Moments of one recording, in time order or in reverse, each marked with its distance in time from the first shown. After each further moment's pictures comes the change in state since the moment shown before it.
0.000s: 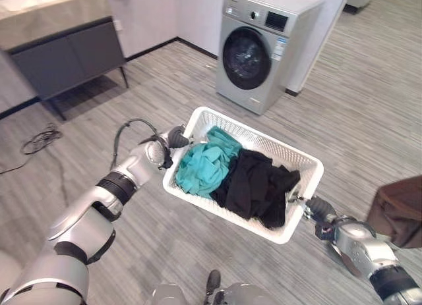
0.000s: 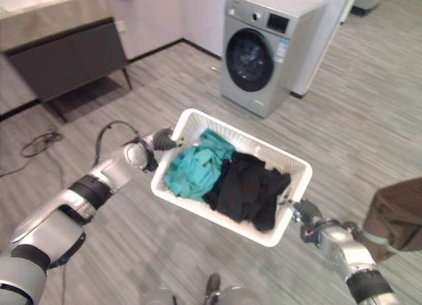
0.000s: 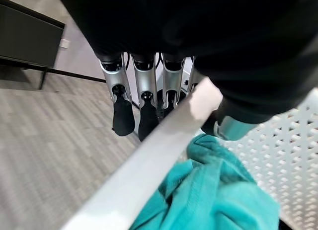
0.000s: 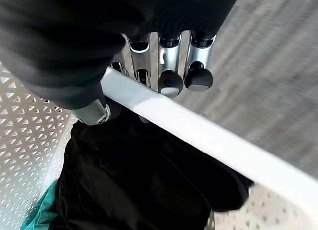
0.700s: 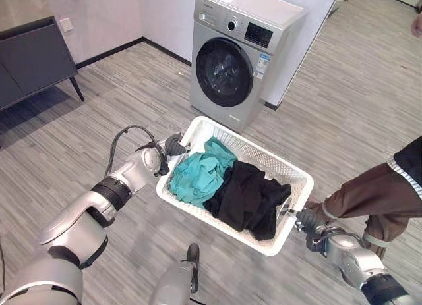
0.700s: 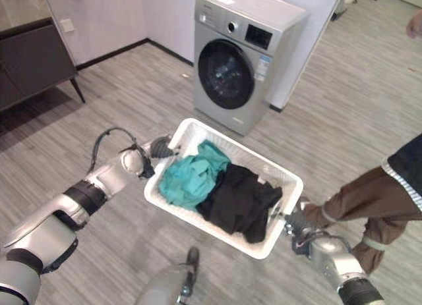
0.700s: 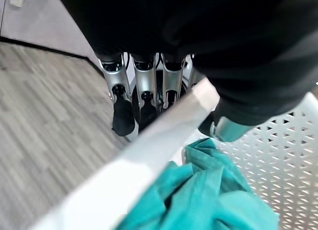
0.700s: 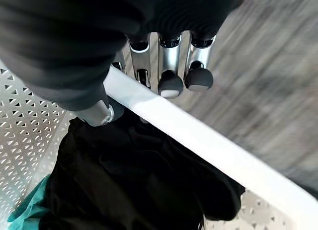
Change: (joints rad) left arm 0.033 0.031 -0.061 -0.030 -0.016 0.001 -0.007; right arm 0.057 0.050 0.059 0.014 -0.004 -0.012 -0.001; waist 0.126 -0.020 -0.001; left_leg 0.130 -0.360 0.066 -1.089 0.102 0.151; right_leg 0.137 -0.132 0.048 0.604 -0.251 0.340
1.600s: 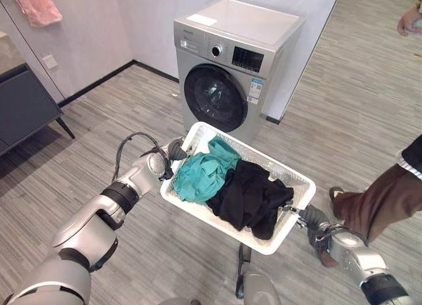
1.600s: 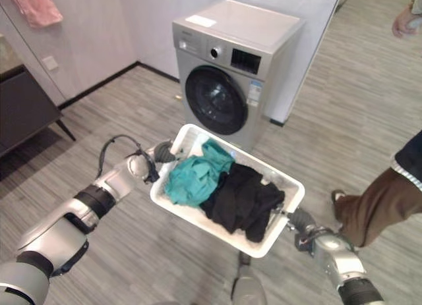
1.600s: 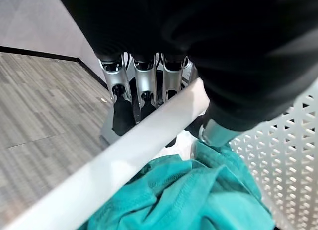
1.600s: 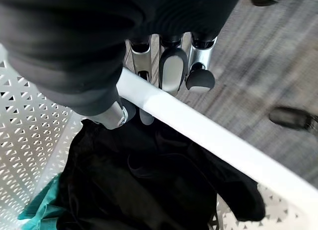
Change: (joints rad) left arm 0.034 -0.127 0.044 0.086 0.021 0.001 0.016; right arm 0.037 0.002 -0.103 0.024 -0.087 -0.010 0.041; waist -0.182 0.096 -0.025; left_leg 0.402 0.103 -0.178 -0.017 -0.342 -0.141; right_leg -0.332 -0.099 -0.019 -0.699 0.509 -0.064
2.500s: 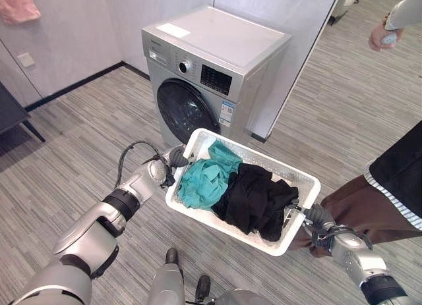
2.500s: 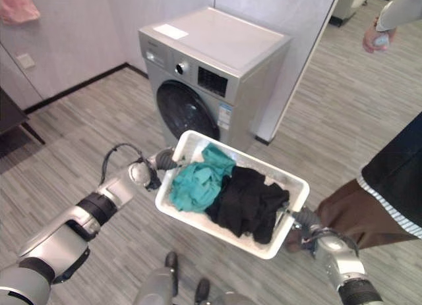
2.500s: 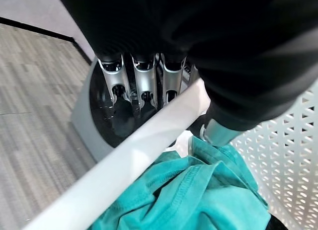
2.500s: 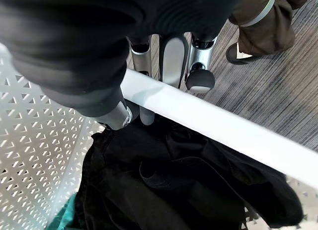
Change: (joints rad) left arm 0.044 0.008 0.019 -0.034 -0.022 0.001 -0.008; right arm -0.028 0.021 -0.033 0.056 0.010 -0.064 -0.045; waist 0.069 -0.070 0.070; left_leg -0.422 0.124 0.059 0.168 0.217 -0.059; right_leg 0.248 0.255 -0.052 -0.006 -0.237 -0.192
